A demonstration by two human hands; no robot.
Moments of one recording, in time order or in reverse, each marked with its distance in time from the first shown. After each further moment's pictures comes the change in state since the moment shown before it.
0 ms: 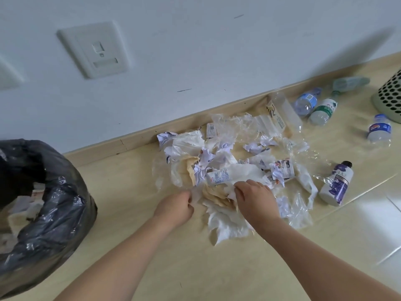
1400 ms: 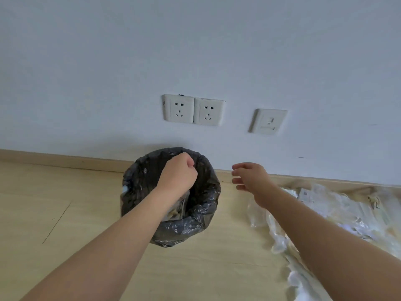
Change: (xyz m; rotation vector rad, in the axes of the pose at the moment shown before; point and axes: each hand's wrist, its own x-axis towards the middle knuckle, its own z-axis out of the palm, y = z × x) left_hand -0.197 -0.153 -0.215 -0.478 0.776 -0.336; right_hand 0.030 -0.328 -0.085 0.940 -0.432 0.043
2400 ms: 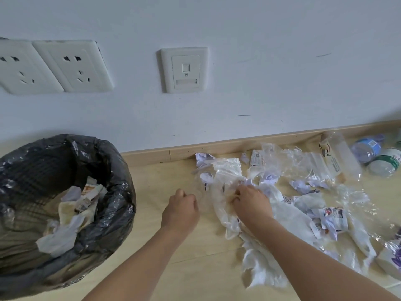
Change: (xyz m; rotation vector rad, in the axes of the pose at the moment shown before) left_hand -0.008 -0.003 0.288 0.349 -0.371 0.138; right_hand 0.063 0.205 -0.134 -1.019 0.216 0.042
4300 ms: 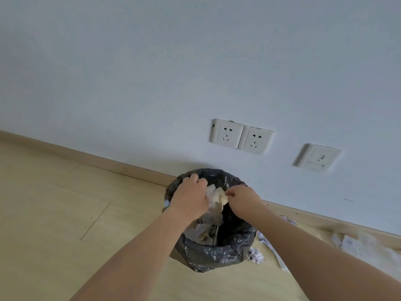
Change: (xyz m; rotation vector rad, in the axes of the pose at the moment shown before) left_hand -0.107 -0.167 -0.258 0.199 0.406 -0.003; right_hand -0.087 -0.318 -0.086 0.041 -0.101 -0.556
